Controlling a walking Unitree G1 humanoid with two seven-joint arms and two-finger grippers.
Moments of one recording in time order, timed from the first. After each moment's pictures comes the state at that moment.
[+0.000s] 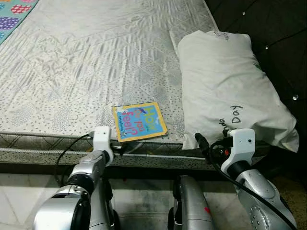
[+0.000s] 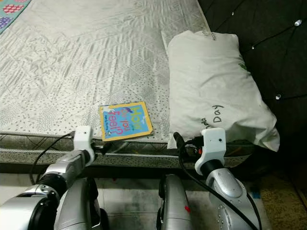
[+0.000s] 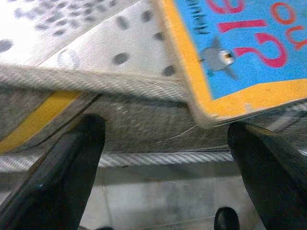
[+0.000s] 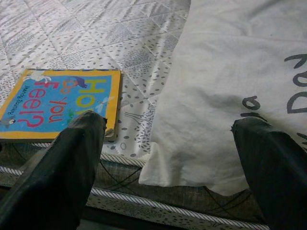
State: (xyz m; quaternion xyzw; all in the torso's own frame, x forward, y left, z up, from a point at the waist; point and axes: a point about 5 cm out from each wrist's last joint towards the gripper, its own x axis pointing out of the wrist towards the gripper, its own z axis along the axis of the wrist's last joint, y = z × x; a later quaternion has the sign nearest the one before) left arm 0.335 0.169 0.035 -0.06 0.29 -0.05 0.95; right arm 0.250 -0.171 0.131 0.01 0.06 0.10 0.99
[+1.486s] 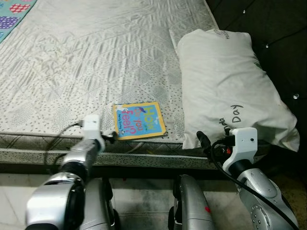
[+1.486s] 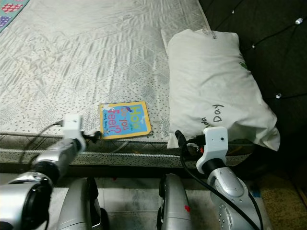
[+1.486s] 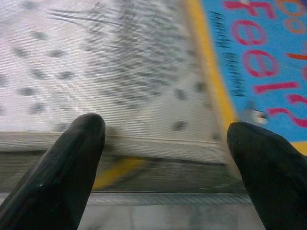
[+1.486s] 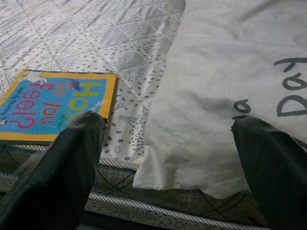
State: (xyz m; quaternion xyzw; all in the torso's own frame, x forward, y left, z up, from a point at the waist) left arm 0.355 0.183 0.061 -0.04 0.26 -0.02 0.96; right arm 0.251 -0.174 0.134 0.00 0.05 0.10 0.99
